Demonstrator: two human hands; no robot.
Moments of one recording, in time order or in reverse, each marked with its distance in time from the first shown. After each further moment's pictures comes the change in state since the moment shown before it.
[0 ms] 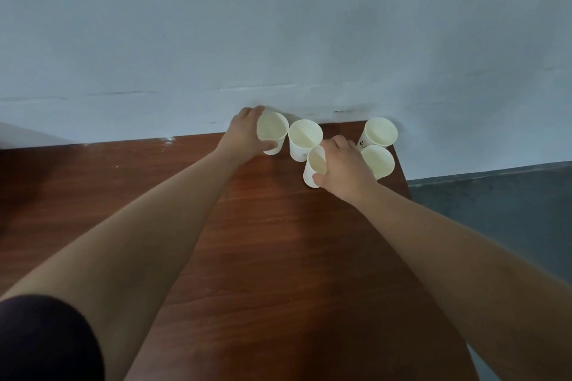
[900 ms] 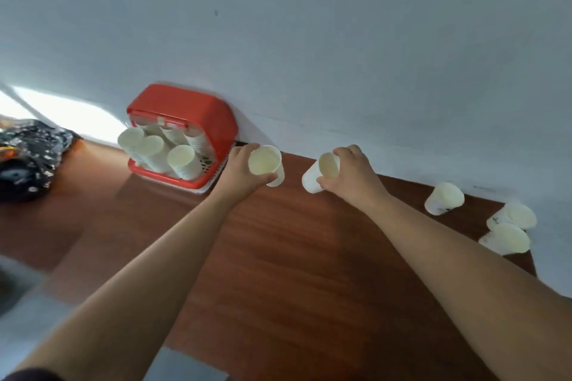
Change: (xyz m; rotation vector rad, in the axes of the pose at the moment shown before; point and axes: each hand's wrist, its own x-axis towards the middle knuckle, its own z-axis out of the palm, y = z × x) left_hand -0.307 -0.139 -0.262 -0.173 0.440 -0.322; right_hand -0.065 -0.334 -0.085 0.292 -0.035 -0.317
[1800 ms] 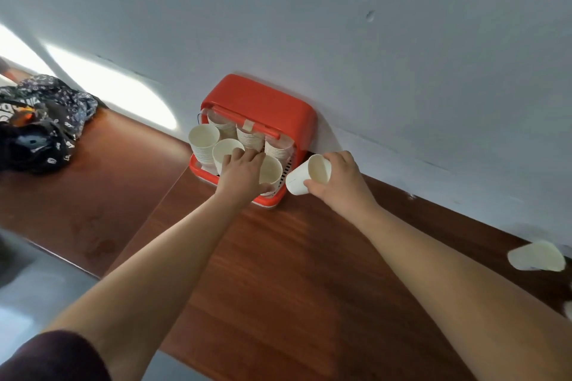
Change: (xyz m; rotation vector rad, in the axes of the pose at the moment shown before) left_hand 0.091 -0.200 -0.124 0.632 -0.021 0.088; right_hand 0.103 -0.209 0.146 -0.005 -0.029 -0.067
